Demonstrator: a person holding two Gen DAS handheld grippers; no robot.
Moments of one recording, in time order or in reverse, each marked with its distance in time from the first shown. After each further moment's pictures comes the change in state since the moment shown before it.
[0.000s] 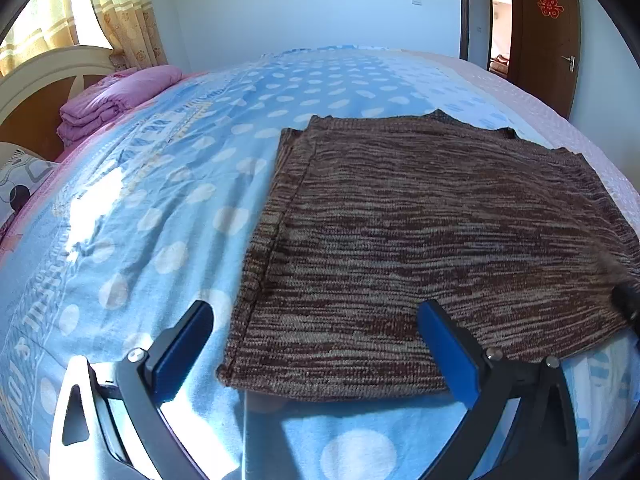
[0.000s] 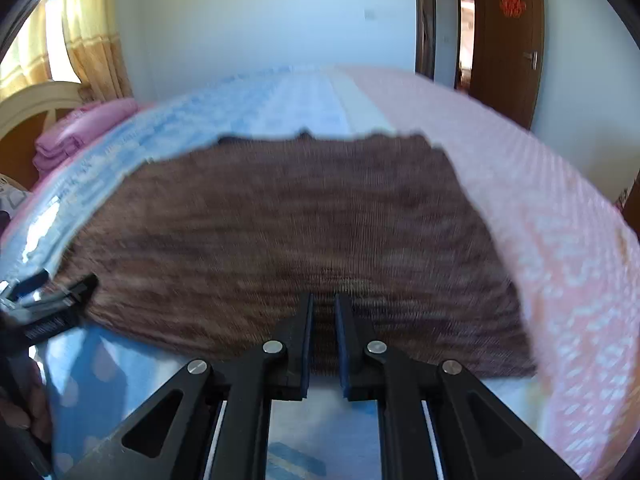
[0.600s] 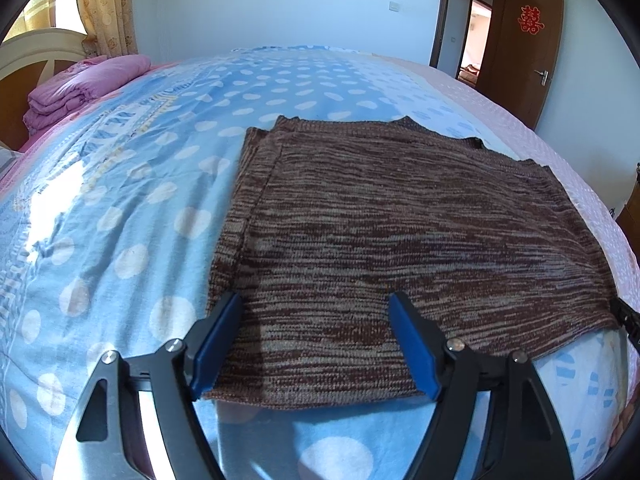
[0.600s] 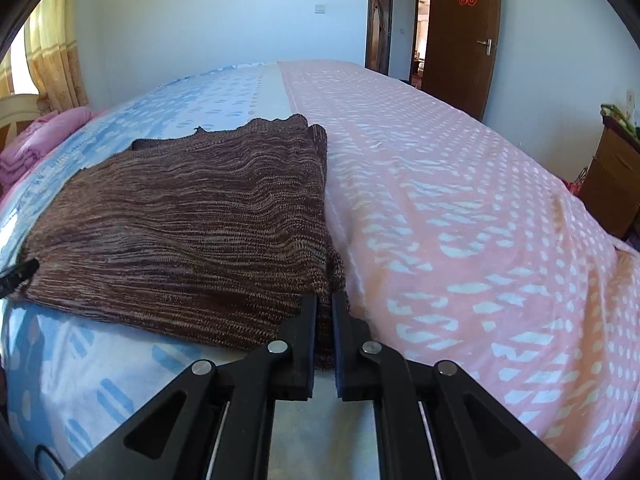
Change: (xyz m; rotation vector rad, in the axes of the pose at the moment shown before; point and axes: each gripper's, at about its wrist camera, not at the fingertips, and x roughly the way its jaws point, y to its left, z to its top) left arm 0.001 0.004 0.003 -0.015 0.004 -0.173; right arm -0.032 -0.100 -0.006 0.093 0.018 -0.133
